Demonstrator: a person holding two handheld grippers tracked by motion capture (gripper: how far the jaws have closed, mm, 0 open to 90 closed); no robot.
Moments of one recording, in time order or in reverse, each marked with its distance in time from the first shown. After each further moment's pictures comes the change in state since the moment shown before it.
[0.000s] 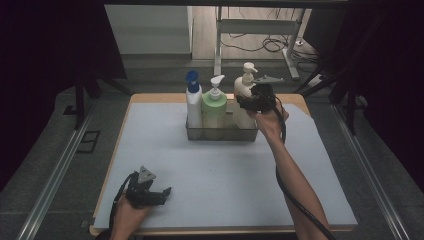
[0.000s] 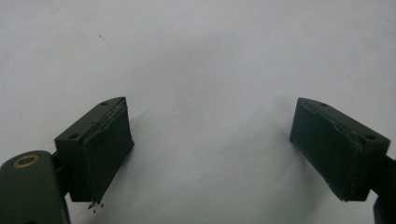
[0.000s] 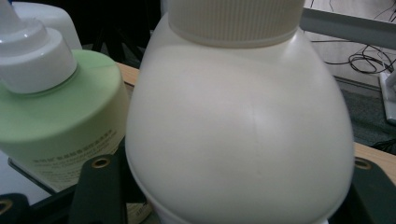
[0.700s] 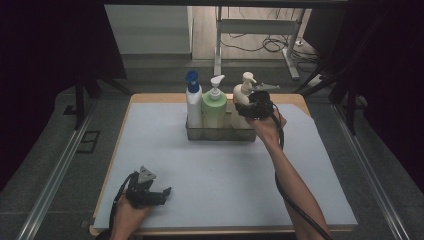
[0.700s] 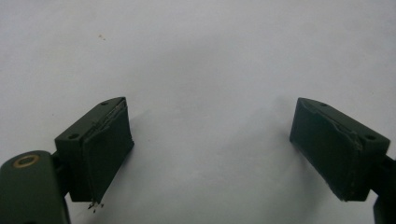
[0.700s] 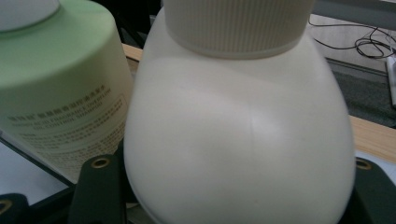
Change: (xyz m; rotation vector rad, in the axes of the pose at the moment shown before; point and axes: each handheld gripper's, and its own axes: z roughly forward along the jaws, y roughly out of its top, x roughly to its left) left arm 0.000 0.000 0.000 0.000 -0.001 -0.001; right arm 0.004 -0.023 0.010 0.055 0.004 0.006
